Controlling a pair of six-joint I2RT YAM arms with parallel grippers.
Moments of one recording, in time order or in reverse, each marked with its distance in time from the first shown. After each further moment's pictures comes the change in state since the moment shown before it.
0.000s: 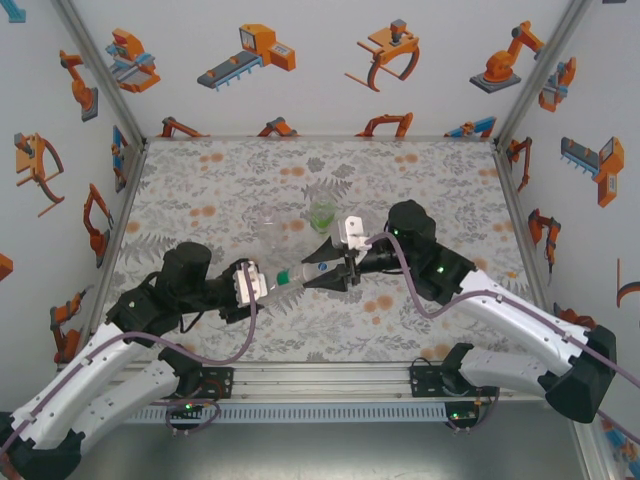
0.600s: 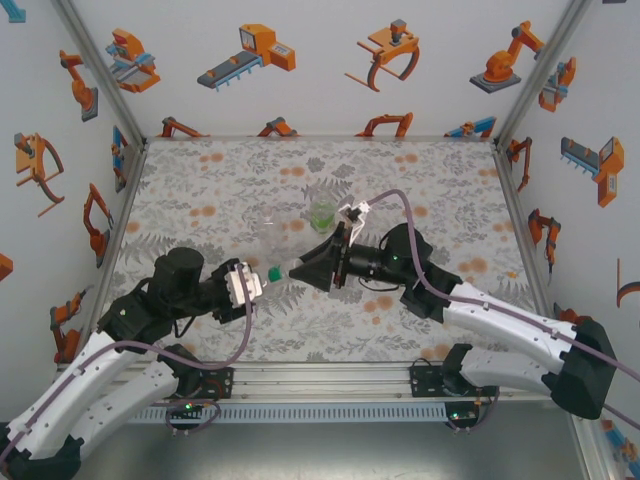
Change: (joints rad) left arm 0.006 -0.058 -0.003 -0.032 -0.106 -0.013; right arm 0.092 -0.010 -0.170 0.310 0.443 0.814
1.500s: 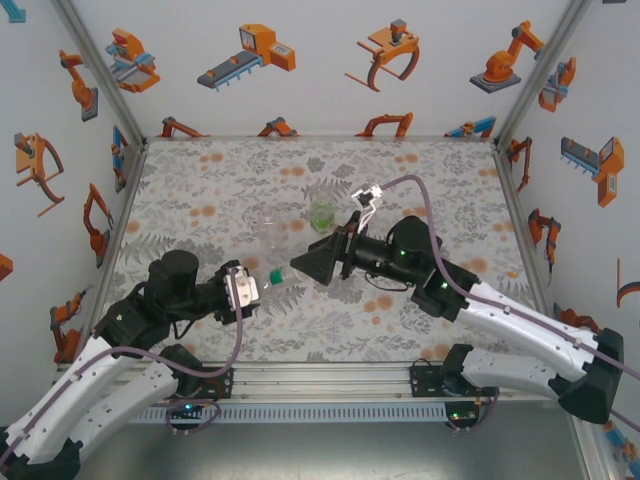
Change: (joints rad) left arm -0.005 -0.039 -0.013 0.050 0.080 -0.005; right arm 0.025 -0.087 0.156 -0.283 0.151 -0.003
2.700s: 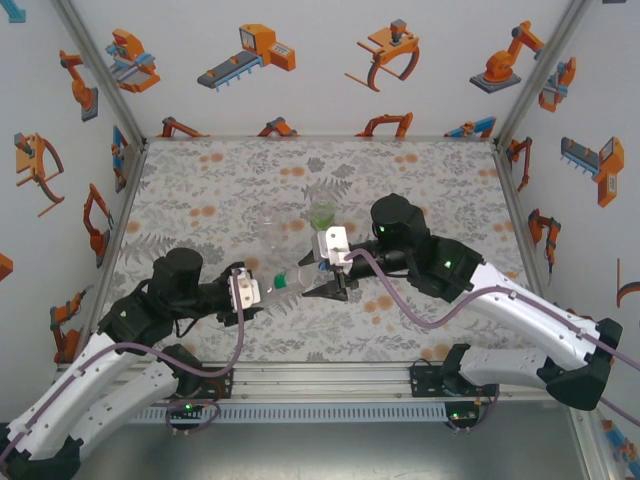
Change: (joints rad) left arm -0.001 0.028 0.000 0.002 0.060 0.018; right arm 0.013 0.141 0.283 -0.472 -0.434 -1.060
